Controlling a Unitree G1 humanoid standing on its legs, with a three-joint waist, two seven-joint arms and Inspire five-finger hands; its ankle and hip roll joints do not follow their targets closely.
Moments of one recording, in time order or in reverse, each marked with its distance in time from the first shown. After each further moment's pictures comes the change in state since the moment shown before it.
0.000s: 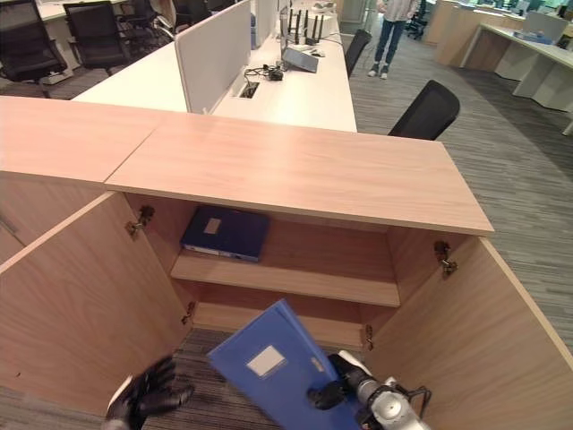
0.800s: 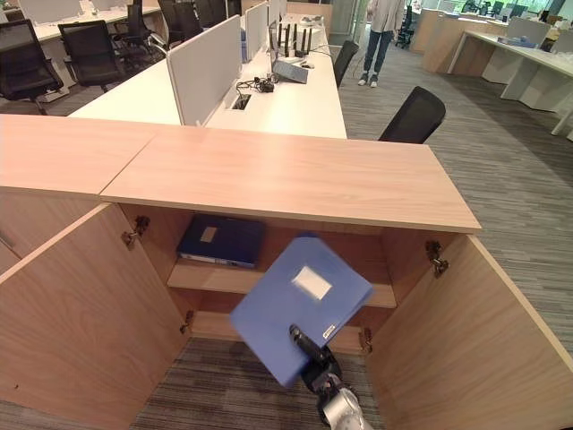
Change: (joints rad) left arm -0.184 -0.129 0.124 0.762 -0.082 0.041 0.061; right arm -0.140 0.504 -0.144 0.221 1.280 -0.121 -0.137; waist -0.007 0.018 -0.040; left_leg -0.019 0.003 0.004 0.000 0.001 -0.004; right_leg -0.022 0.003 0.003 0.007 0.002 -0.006
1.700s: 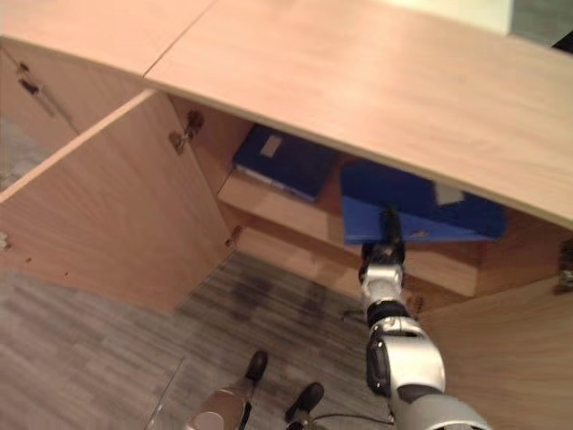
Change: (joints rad) left arm -0.059 0.079 -0.164 -0.029 0.042 -0.031 0.022; right arm -0.798 -0.252 -0.376 0.413 0.236 -0.173 -0.168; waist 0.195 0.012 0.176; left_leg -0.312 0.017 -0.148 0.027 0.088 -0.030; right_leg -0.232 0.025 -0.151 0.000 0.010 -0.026
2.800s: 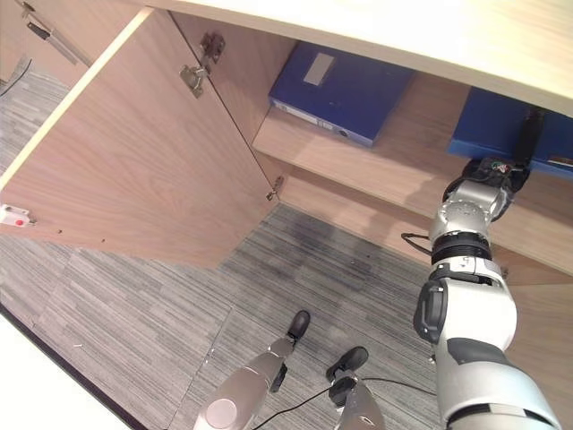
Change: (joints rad) left arm -0.086 0.034 -0.121 -0.075 0.041 -0.043 0.001; right arm -0.291 -0.277 -0.052 -0.007 0.077 -0.157 -0.120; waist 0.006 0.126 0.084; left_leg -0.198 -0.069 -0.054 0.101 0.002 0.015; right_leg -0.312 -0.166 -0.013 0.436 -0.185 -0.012
